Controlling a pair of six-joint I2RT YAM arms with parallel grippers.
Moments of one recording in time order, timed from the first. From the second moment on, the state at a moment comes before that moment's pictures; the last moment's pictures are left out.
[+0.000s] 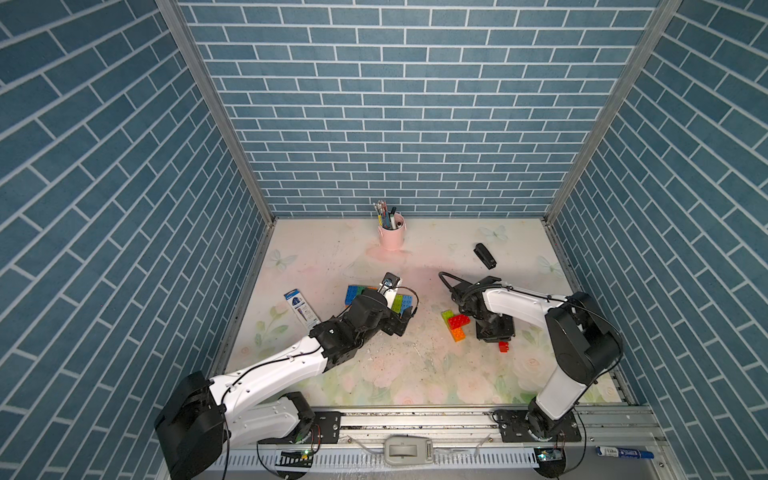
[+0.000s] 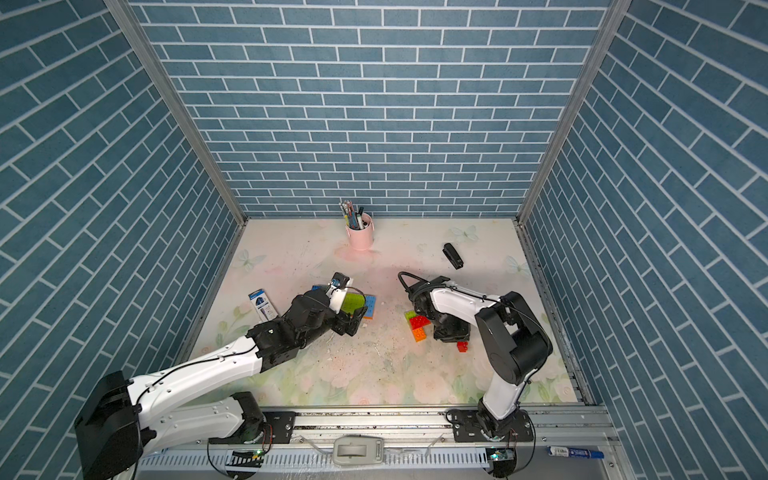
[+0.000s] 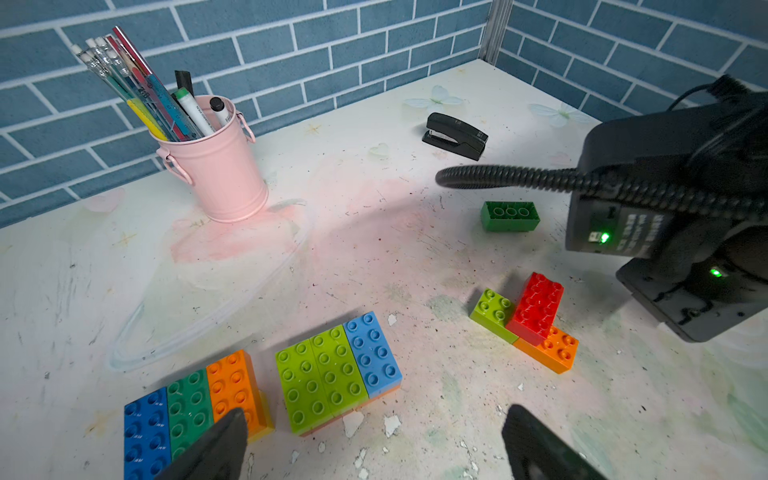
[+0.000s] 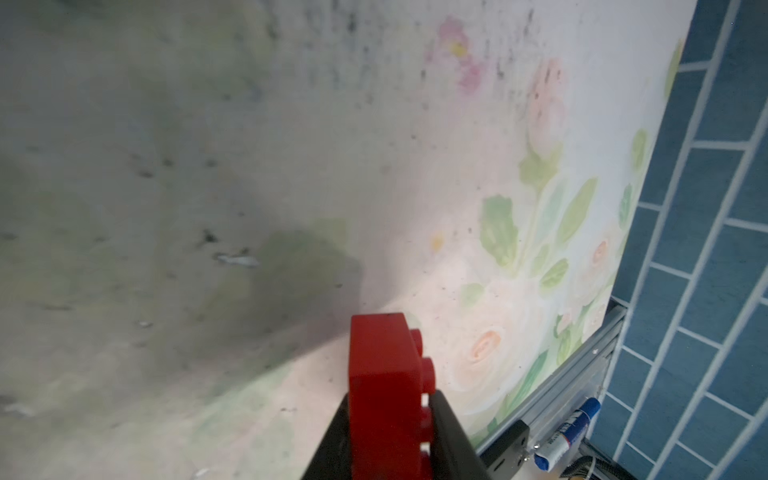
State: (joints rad) left arm -0.86 1.10 0.68 -0.09 -0.25 -0.16; right arm 0.68 1.76 1.06 -1.20 0.43 0.78
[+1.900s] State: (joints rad) left arm -1.26 2.38 1.96 -0.69 -0.12 -0.34; right arm -0.14 1.19 0.88 -0.79 -0.22 0.61
